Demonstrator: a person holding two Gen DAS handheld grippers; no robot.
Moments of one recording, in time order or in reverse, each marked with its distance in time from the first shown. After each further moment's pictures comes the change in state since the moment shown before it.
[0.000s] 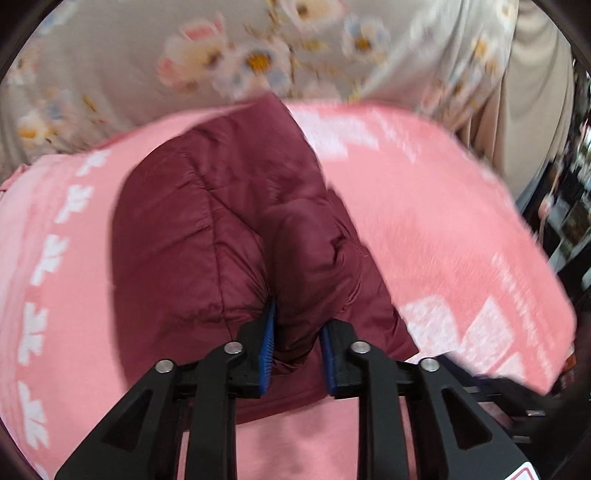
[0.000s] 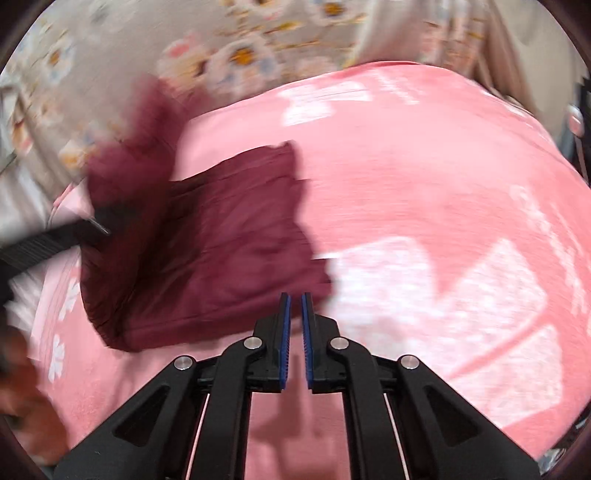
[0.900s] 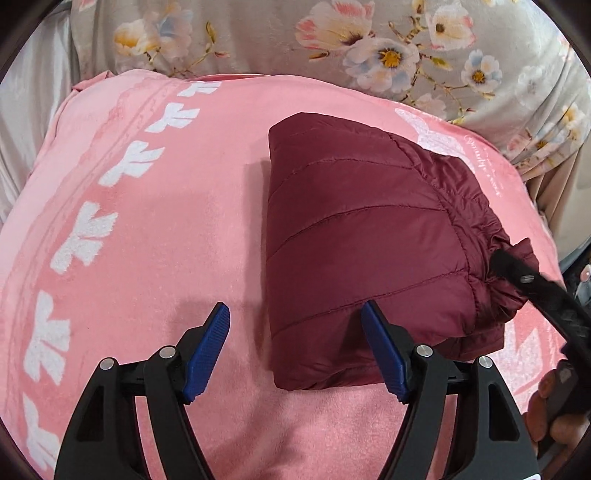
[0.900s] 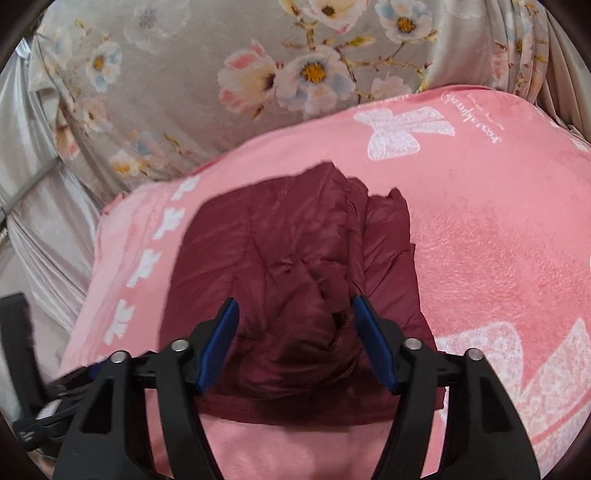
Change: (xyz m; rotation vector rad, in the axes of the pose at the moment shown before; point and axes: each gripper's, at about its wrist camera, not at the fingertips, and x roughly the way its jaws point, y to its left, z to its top) left arm -0.029 0.133 -0.050 -0.298 0.000 0.120; right arm 0.046 0.083 0.050 -0.112 -0.003 0.225
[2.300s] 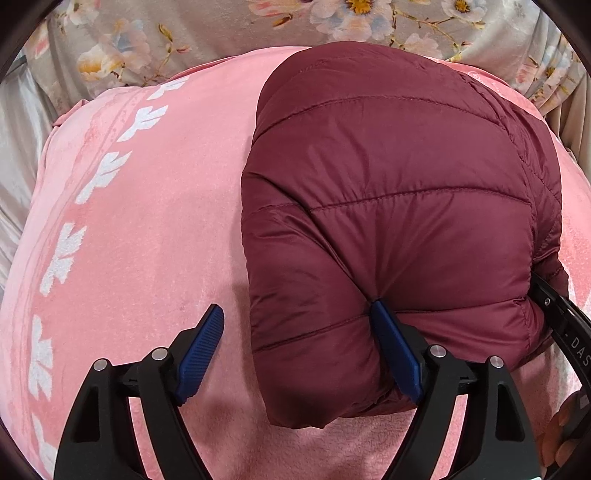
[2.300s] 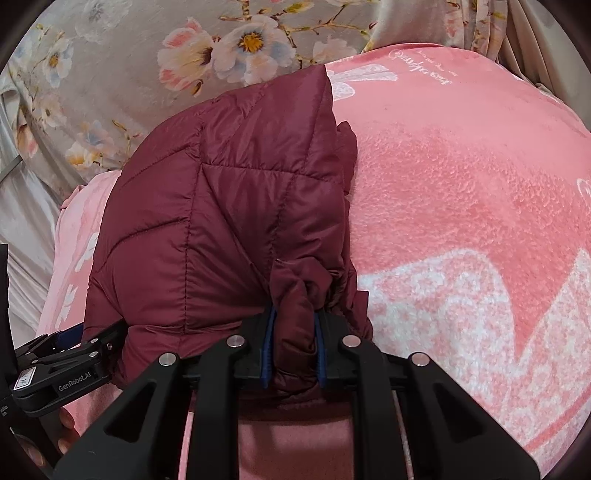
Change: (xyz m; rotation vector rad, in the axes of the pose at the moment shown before) left arm 0.072 -0.049 -0.020 0.171 0.056 0.151; right arm 0.030 -0.074 -0.060 0.084 0.012 -0.092
